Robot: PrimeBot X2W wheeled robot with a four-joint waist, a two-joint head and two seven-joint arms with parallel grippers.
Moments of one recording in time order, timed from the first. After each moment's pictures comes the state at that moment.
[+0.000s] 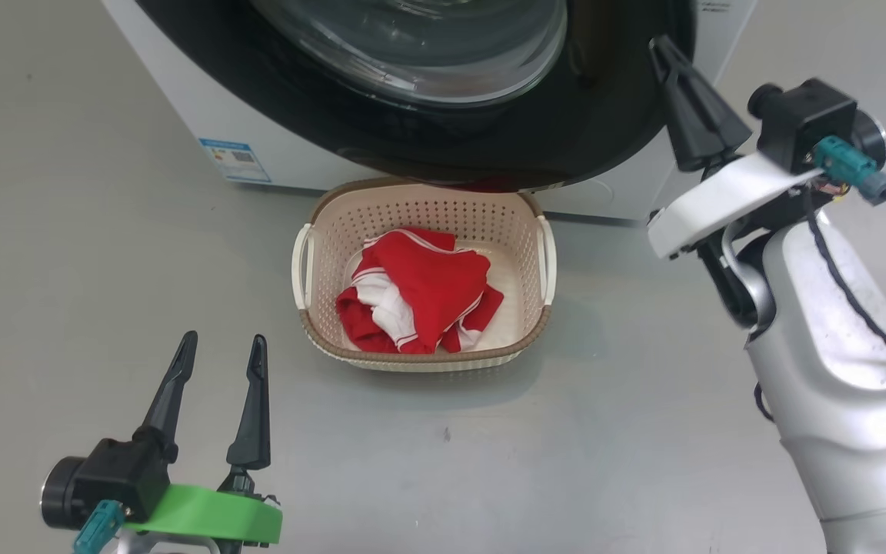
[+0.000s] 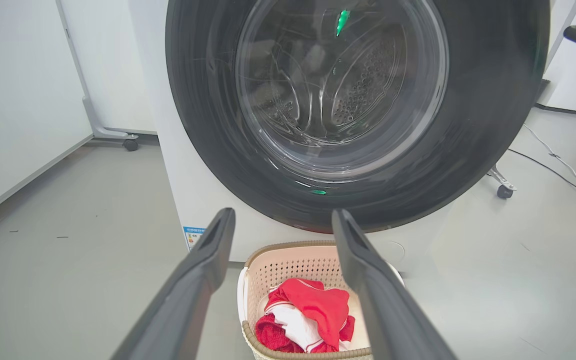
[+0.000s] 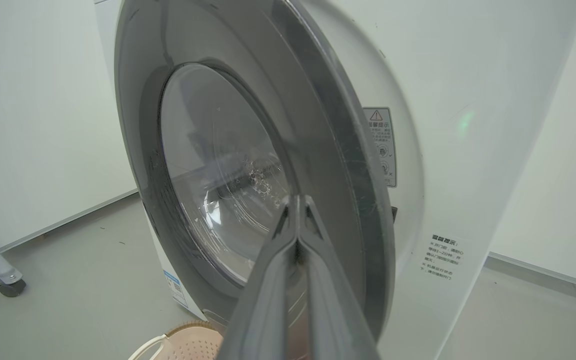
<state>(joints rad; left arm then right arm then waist) 0.02 0.10 -0.22 -0.08 -0.36 0.07 -0.20 -0.62 -0.11 0.28 0.31 0.26 0.11 -0.10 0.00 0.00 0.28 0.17</state>
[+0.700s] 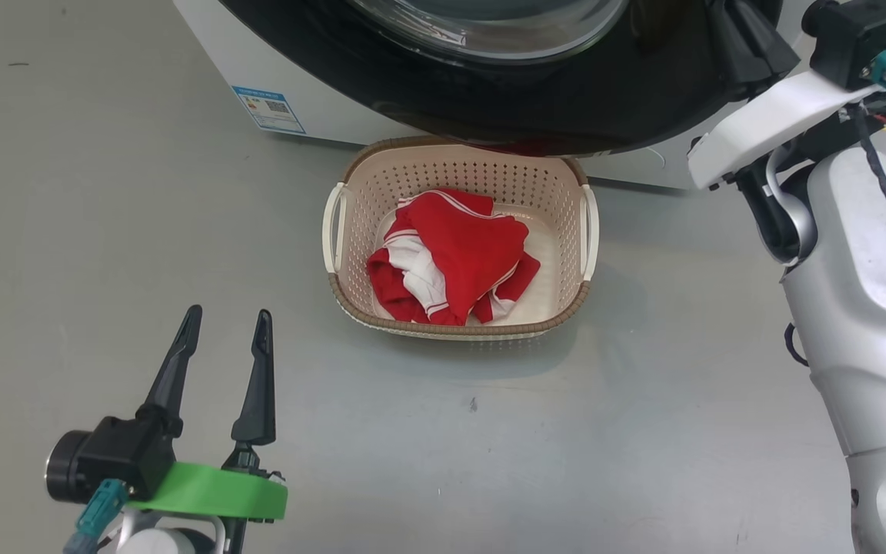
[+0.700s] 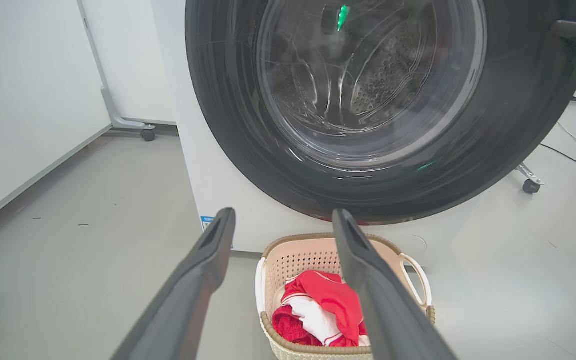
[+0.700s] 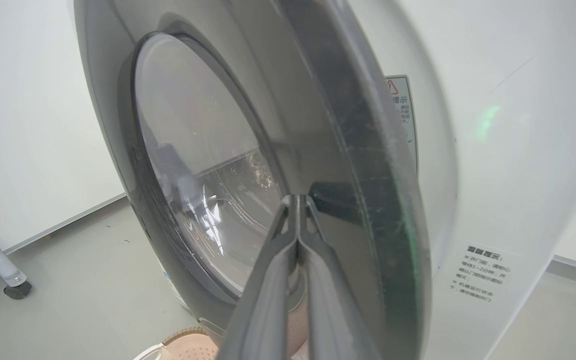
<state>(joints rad) -0.03 0.09 -0.23 -0.05 -0.35 0.05 -0.22 -0.80 -0.15 0.25 0.47 0.30 0.12 -0.11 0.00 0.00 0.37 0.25</state>
